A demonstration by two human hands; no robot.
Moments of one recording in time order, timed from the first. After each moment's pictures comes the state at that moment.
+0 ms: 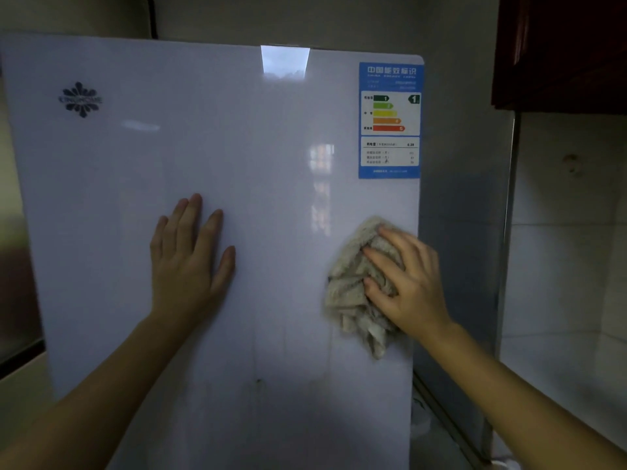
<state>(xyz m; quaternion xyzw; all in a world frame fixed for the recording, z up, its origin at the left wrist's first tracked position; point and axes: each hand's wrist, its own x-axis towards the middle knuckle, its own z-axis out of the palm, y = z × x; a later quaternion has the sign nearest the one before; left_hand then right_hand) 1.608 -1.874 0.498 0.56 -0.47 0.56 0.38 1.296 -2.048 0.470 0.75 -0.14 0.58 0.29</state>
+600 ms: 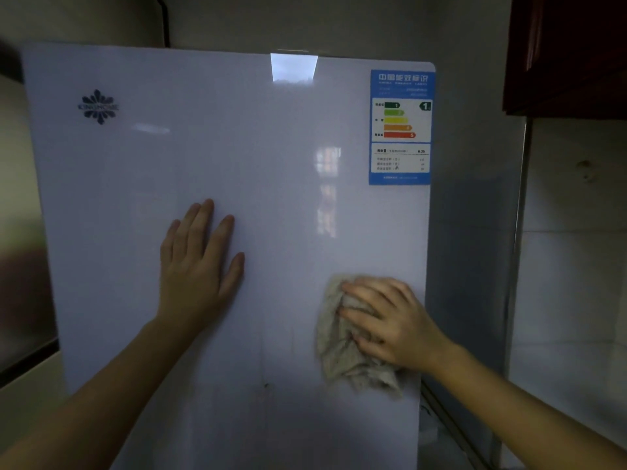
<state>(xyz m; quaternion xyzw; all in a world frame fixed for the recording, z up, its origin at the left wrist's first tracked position) 1.611 -1.870 0.500 0.55 -0.47 0.59 0.36 1.308 -2.042 0.446 0.81 -0.01 0.44 0.39</state>
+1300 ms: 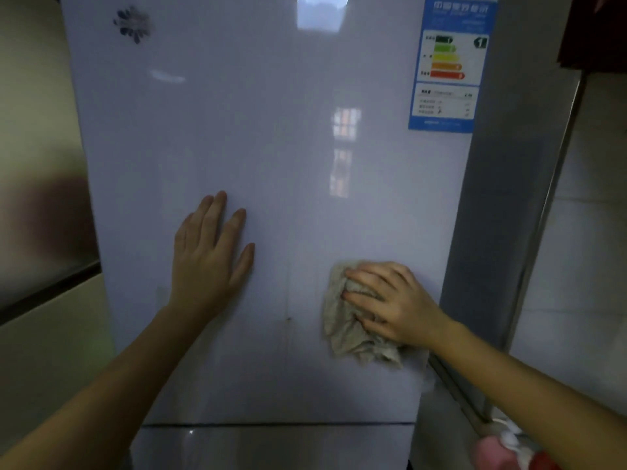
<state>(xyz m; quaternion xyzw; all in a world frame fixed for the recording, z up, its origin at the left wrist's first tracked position) 1.625 -1.837 0.419 0.60 -0.48 0.53 0.35 1.327 -2.027 0.390 0.84 0.04 0.38 0.39</state>
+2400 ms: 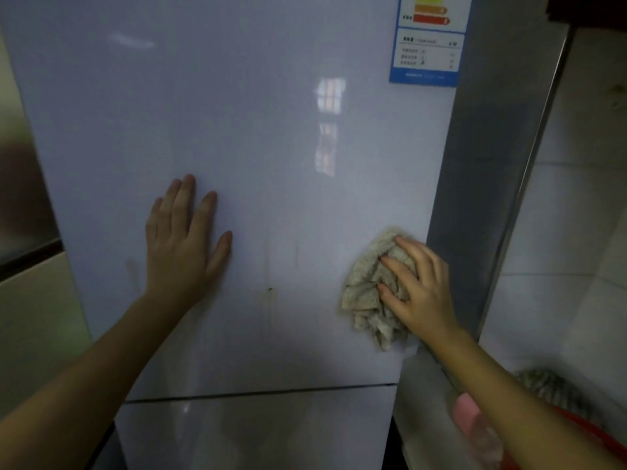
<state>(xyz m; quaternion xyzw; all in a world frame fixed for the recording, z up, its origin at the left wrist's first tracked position) 1.623 -1.840 0.394 0.63 -0.49 0.50 0.35 1.277 -2.041 0.332 0.79 -0.19 0.53 0.24</state>
